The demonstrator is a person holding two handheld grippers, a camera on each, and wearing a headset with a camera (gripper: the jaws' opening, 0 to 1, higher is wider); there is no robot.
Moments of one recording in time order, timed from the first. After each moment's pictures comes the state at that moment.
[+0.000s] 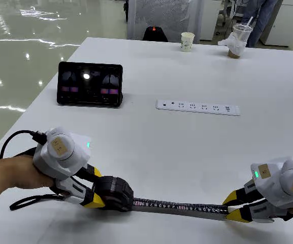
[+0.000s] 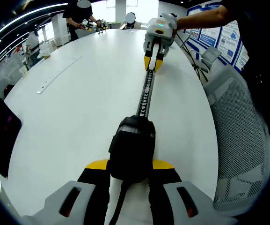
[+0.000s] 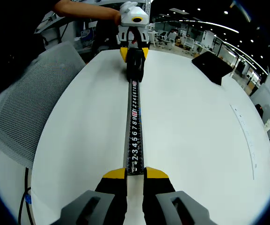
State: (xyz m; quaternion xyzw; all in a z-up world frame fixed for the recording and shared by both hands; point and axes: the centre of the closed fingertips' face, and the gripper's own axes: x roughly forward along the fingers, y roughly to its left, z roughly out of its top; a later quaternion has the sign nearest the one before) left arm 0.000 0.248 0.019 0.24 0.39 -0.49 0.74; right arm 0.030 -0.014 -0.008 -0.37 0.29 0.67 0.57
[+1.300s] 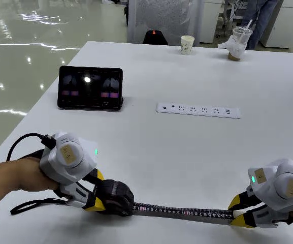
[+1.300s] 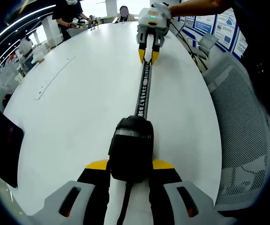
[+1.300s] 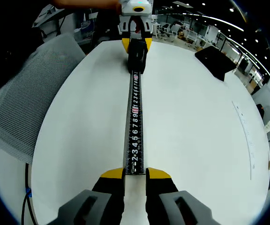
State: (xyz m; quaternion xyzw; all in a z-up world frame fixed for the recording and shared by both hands) left arm 0.002 0.246 0.019 0.30 0.39 -0.49 0.72; right arm 0.028 -0.016 -0.013 -0.42 0.31 0.66 0.55
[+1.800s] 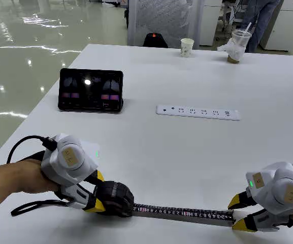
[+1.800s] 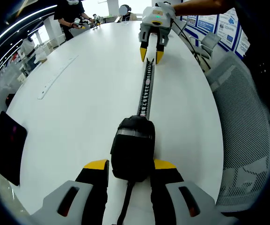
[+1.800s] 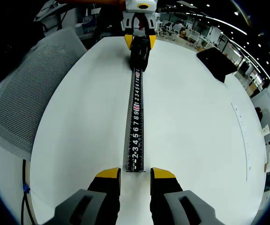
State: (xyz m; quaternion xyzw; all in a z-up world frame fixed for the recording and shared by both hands) left arm 0.005 0.249 0.021 0.31 0.39 -0.48 0.73; right arm 0.030 -0.021 -0.009 -0.43 0.30 0.64 0.55
